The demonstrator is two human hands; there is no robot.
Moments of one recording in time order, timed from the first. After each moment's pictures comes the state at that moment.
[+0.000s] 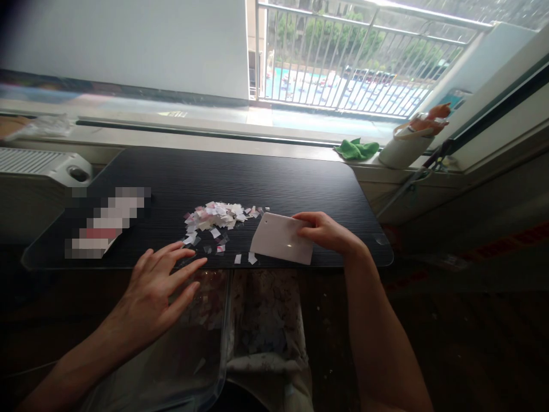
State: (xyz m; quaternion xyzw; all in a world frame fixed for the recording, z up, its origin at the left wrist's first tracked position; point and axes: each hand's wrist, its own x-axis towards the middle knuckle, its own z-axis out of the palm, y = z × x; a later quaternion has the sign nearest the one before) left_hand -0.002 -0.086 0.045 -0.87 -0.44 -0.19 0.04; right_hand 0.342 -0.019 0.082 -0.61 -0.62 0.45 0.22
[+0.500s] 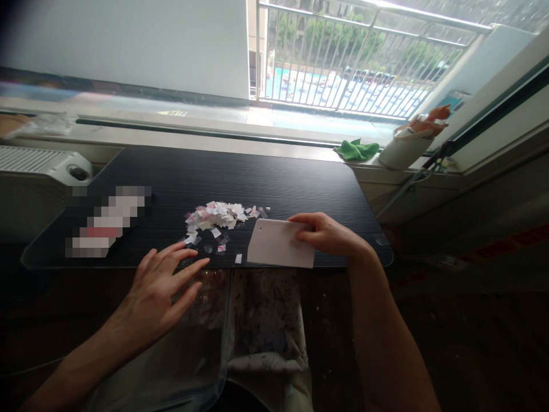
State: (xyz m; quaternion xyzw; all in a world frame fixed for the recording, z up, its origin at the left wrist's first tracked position) left_hand 0.000 -0.087 0.044 -0.87 -0.45 -0.19 0.03; right_hand 0.332 -0.029 0.101 -0.60 -0.64 0.44 0.18
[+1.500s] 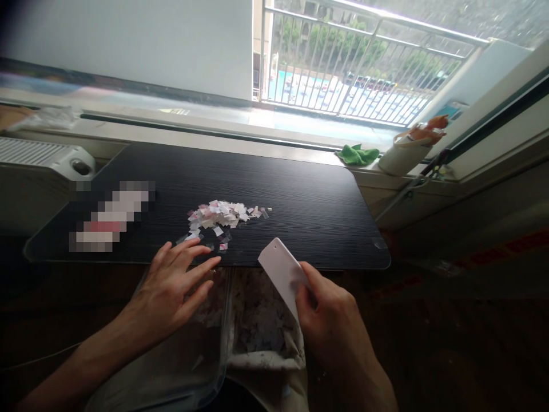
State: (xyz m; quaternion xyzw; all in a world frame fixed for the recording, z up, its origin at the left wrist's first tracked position) left_hand 0.017 -0.089 0.053 -0.88 -0.44 -0.20 -0.01; right_hand 0.275 -0.152 0.096 -0.72 -0.64 0.13 0.23
